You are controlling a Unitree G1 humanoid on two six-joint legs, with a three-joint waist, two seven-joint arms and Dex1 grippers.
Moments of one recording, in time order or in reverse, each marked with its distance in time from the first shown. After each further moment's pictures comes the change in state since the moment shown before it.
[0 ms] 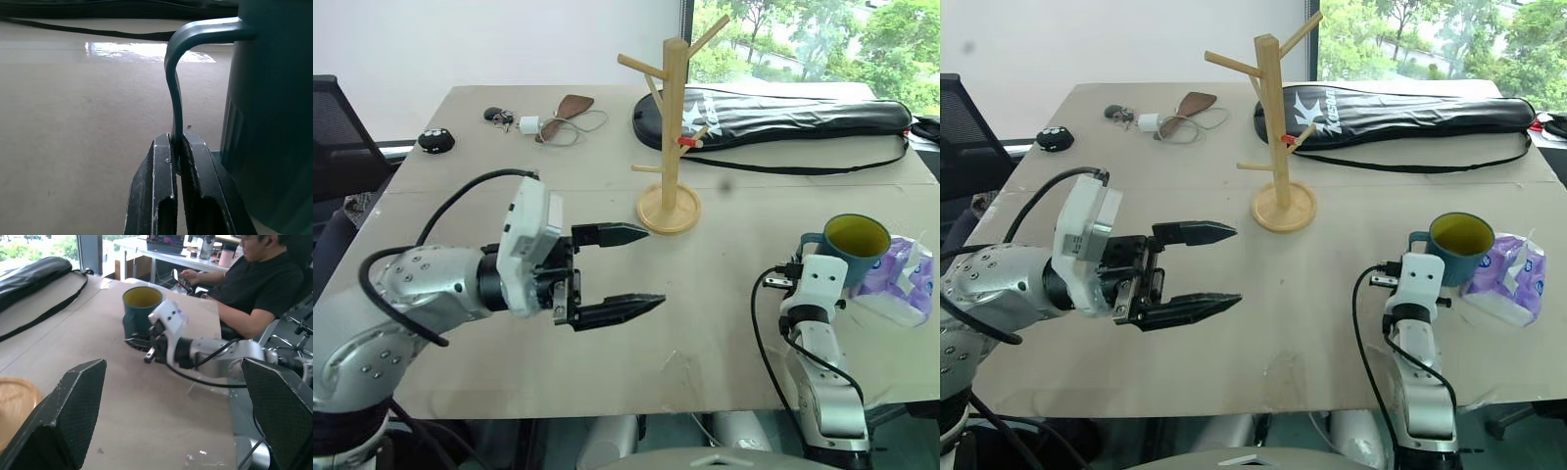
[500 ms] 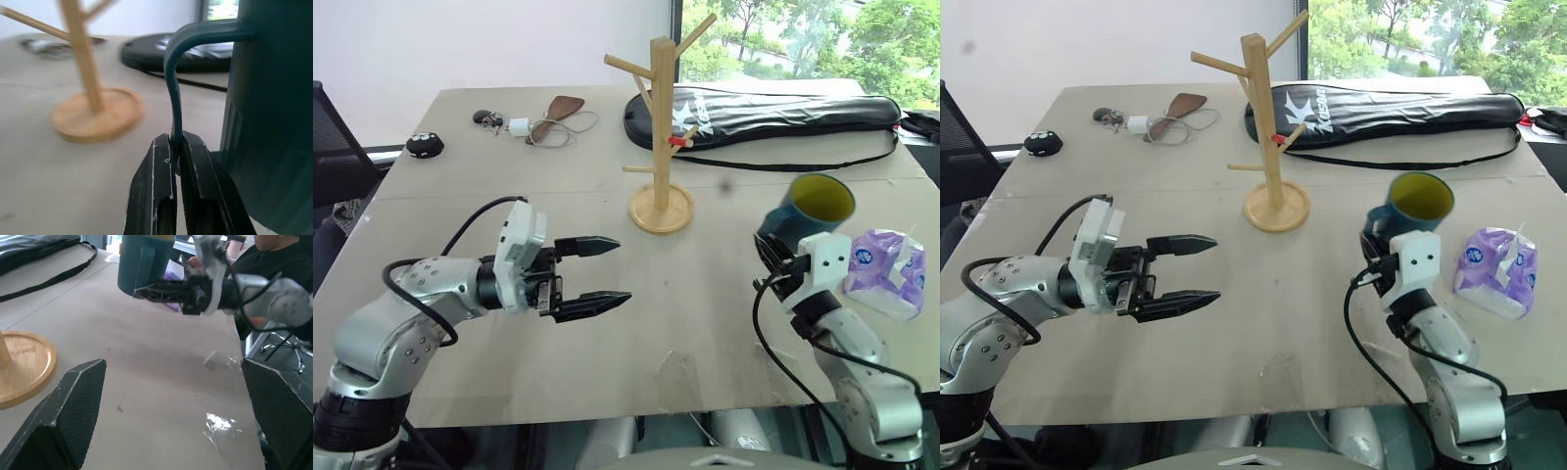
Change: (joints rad) left arm 0.132 -0.078 -0.016 0.170 0.243 -0.177 -0.228; right arm -0.126 -0.275 -0.011 -0.289 0.428 0.288 0.420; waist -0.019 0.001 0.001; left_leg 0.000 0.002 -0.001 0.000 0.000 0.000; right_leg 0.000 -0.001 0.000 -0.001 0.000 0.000
